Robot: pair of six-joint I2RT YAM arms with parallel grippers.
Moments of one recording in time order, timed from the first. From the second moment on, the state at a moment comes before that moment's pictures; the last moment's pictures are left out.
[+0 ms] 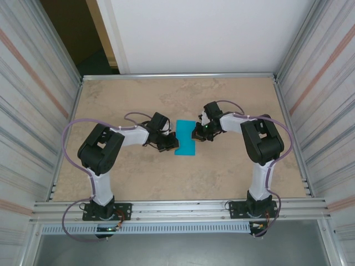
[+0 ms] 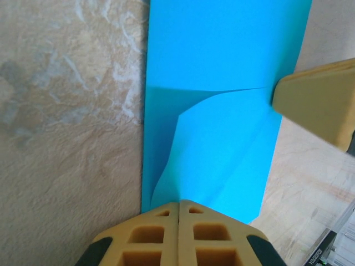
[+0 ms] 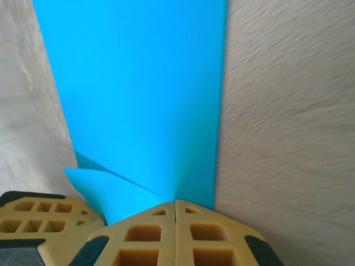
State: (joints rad) left arm -0.58 1.90 1.02 -0.19 0.49 -0.75; right arm 0.39 1.96 1.15 -0.37 -0.52 0.59
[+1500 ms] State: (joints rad) left arm -0.51 1.98 1.17 -0.26 0.52 -0.78; right arm 0.48 1.84 1.01 -0.22 -0.47 0.97
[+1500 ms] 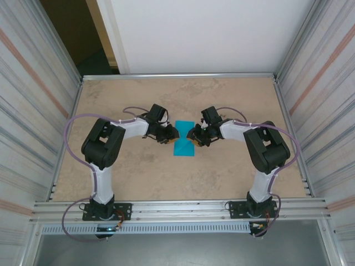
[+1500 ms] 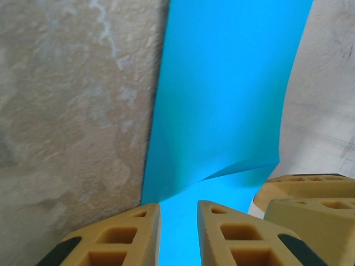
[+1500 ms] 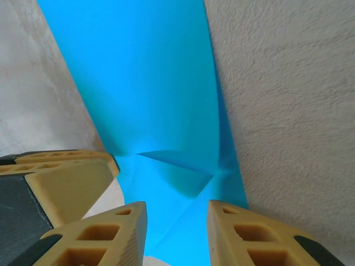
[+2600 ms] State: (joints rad) left arm -0.49 1.95 1.14 -0.24 0.54 -0.80; right arm 0.50 1.88 0.98 -0.07 -0.52 1.03
